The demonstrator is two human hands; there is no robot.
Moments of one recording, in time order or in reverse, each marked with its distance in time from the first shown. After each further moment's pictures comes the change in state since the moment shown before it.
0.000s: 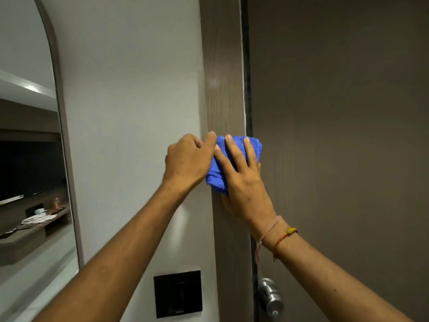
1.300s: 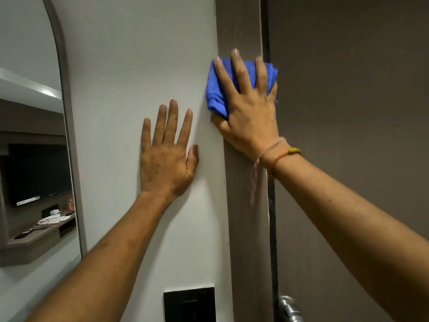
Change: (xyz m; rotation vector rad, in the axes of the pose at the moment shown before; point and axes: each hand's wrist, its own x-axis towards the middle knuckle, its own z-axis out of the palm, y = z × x) left_hand 0.046 -0.087 -0.013 0.864 0.261 0.519; right_hand 0.133 0.004 -0.018 -0.268 0.224 -0.035
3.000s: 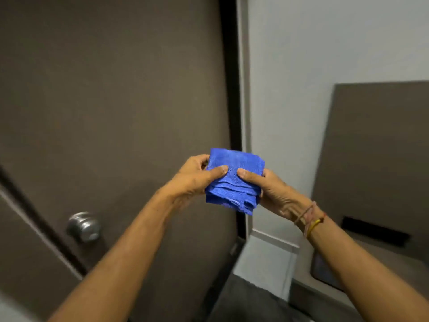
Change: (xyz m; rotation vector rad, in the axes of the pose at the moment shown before) left_hand -0.162 0.390 -0.122 -1.895 -1.532 -0.013; right_hand -0.417 0.170 -0.279 1.018 -0.172 1.541
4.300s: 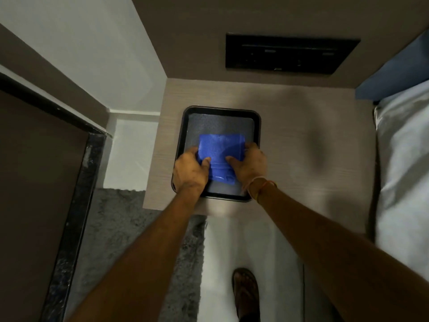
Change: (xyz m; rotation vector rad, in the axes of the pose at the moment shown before) left_hand 0.312 -0.536 0.624 0.576 -0.149 -0.416; right_hand -0.041 0.481 -0.629 -0.607 0.967 0.748
